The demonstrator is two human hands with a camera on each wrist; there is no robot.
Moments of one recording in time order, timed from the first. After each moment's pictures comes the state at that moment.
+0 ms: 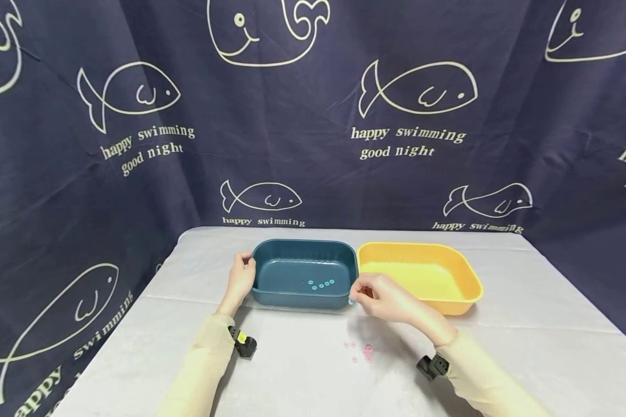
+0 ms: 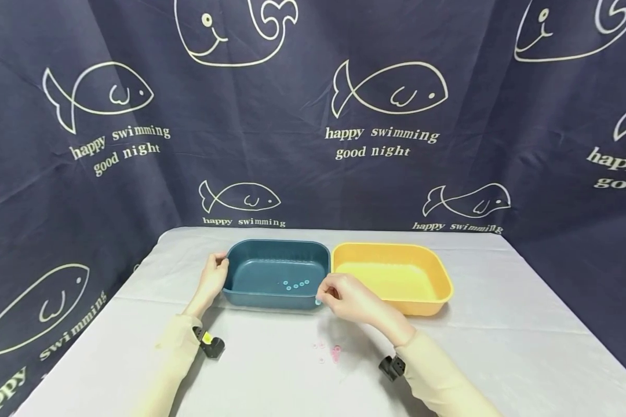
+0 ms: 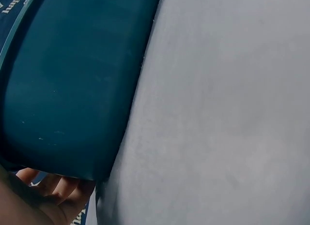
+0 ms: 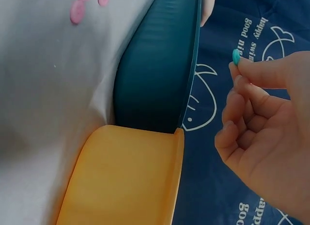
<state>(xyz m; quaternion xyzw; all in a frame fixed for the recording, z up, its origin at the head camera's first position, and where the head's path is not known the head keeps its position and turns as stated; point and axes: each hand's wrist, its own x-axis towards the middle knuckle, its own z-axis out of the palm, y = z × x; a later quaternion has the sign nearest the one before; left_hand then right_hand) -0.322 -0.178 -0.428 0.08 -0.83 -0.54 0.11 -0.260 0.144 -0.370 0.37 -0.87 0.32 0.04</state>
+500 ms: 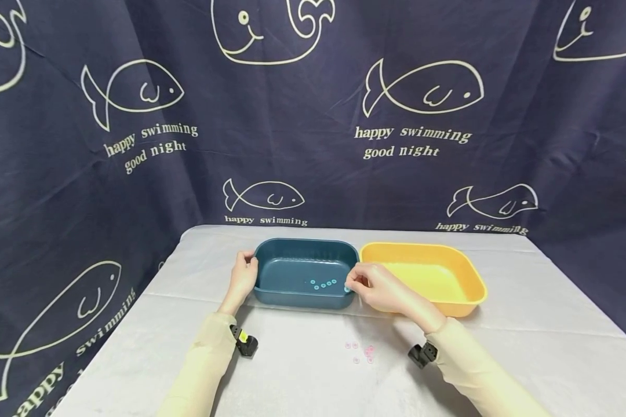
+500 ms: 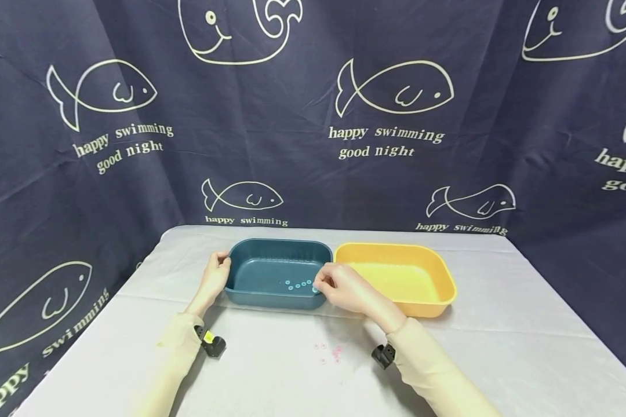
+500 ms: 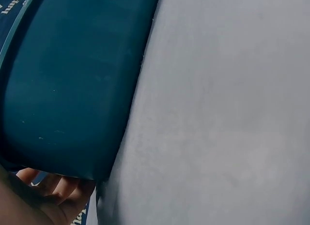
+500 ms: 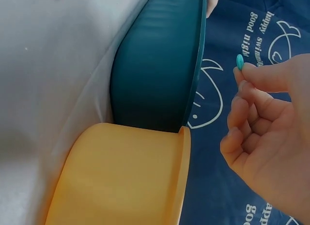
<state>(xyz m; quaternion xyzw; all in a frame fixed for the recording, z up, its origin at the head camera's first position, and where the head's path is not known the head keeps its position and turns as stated) -0.323 -0.177 -0.427 0.08 -0.83 -0.54 0.11 -0.278 0.133 -0.365 0.35 -0.89 0.30 0.06</state>
